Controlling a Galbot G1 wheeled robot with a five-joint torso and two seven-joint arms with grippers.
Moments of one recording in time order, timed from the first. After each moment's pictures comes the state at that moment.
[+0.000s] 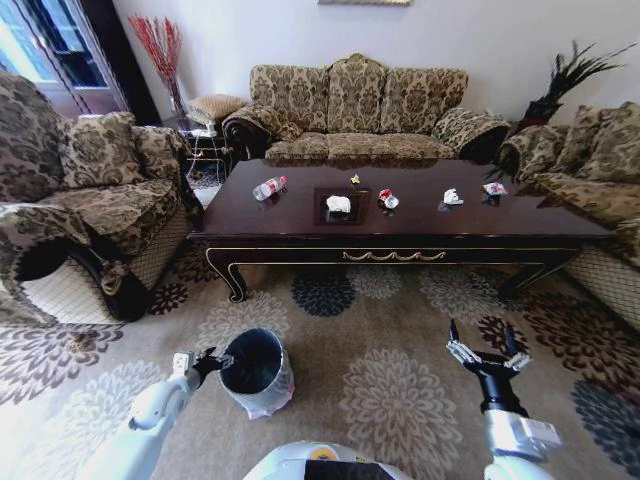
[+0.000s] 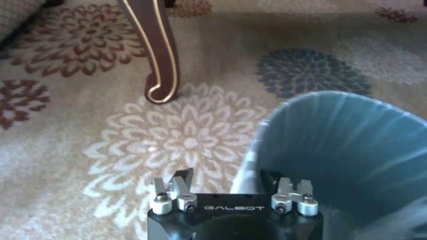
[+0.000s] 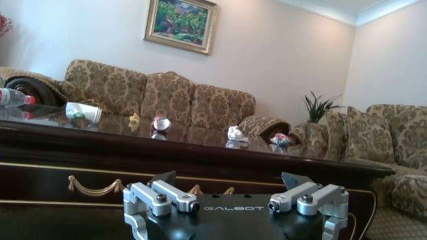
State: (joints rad) left arm 1.48 -1.06 -0.62 -1.71 -0.46 0.47 0.14; right arm -1.85 1.50 0.84 2.26 0.12 0.16 0.05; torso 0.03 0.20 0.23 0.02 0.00
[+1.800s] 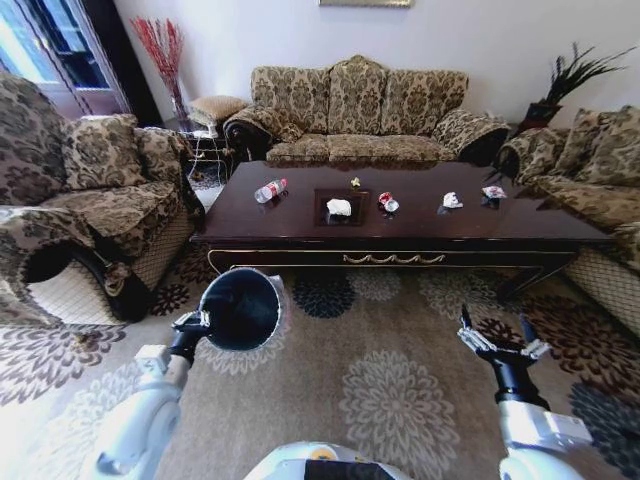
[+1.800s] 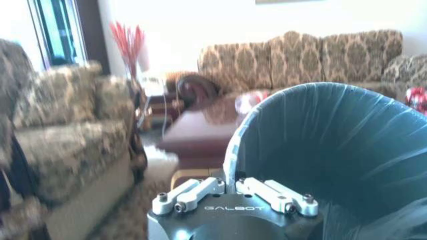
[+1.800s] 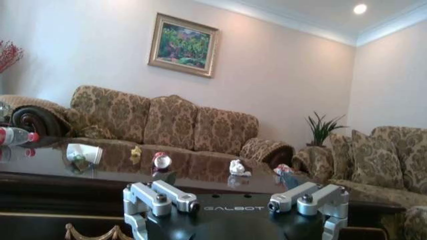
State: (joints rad) left arm 1.71 -1.25 -0.86 -2.39 -0.37 0.28 -0.09; right arm -1.83 1.45 0.87 2.36 0.18 0.10 0.05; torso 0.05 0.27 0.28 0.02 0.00
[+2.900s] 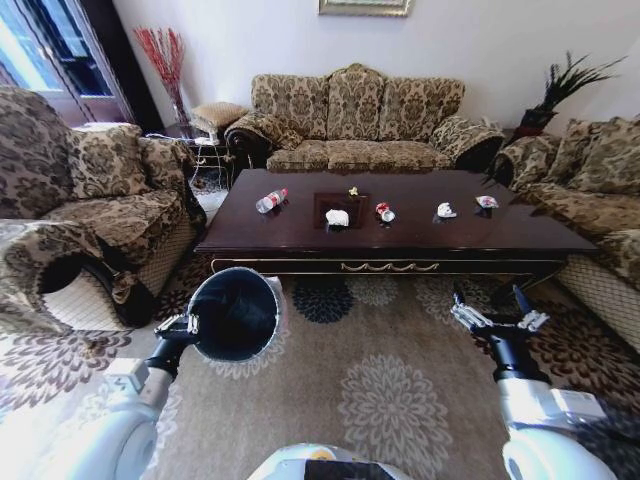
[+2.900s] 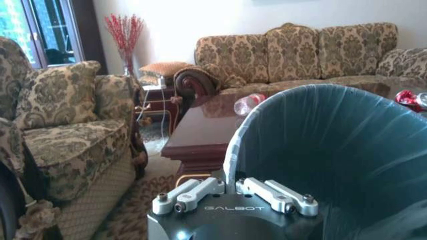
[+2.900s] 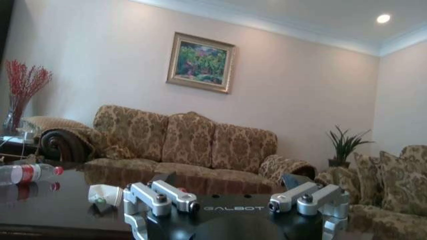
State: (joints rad) left arm 1.79 -1.32 -0.92 -2.41 -0.35 0.28 0.02; right arm -1.77 1.35 0.83 2.47 0.22 -0.04 0.09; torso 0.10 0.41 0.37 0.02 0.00
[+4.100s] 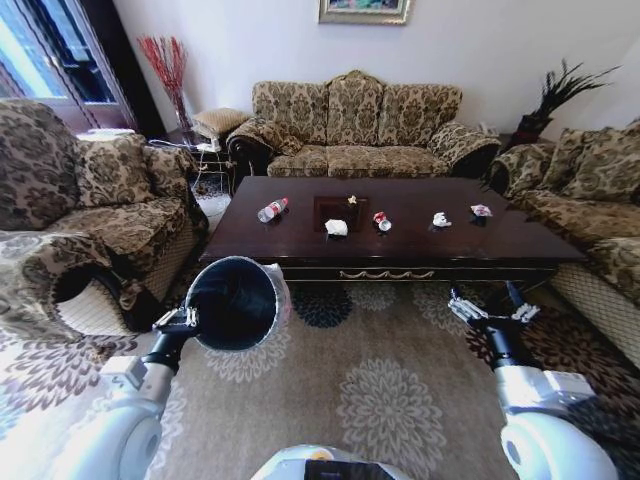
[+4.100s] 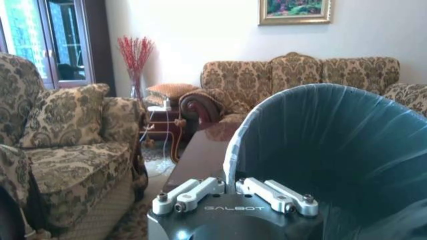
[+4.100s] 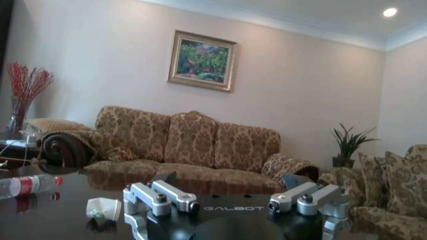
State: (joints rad) left arm 1.76 -1.36 -0.91 -2.44 -0.36 0.27 0.00; right arm -1.70 1.32 0.84 2.43 0.26 -0.10 0.08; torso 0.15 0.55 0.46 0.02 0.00
